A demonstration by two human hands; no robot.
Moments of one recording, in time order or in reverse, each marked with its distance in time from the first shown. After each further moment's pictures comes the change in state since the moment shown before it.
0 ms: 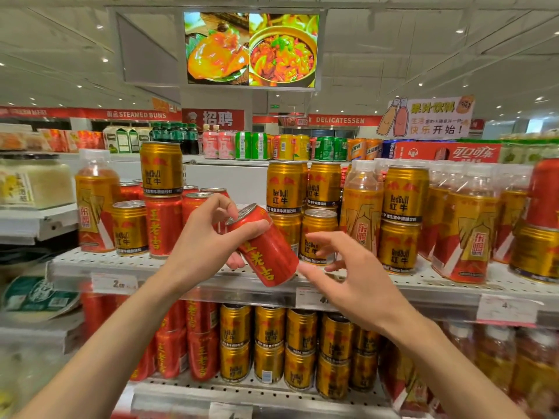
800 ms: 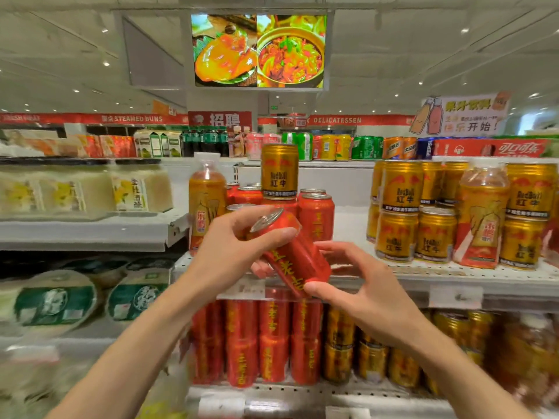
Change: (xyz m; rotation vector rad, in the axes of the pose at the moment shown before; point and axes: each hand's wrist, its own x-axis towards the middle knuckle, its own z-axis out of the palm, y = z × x) left_hand -0.005 -0.062 -0.174 -0.176 -0.137 -0.025; right_hand 0.034 -0.129 0.153 0.186 0.015 0.046
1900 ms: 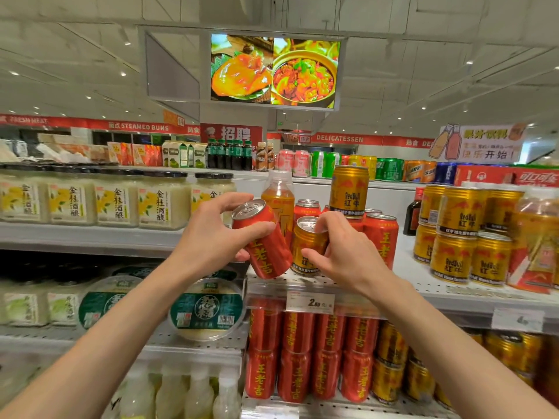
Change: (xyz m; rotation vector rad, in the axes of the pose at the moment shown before) left_hand 0.002 -0.006 -0.149 0.190 0.127 0.070; right_hand 0.104 -0.054 0.098 -0.635 0.015 -0.077
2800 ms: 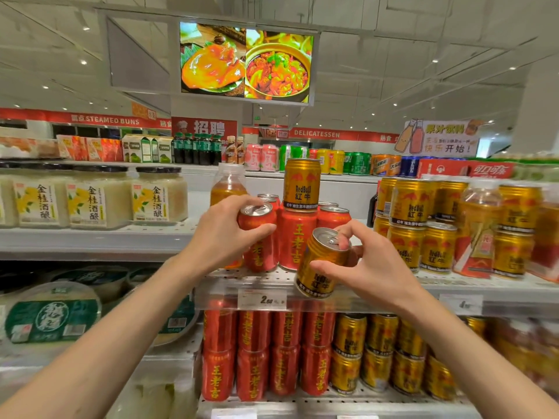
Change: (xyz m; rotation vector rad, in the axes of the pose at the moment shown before) left_hand 0.041 -0.013 0.089 0.426 -0.031 0.214; right_hand -0.062 0.063 -0.058 0.392 0.052 0.112
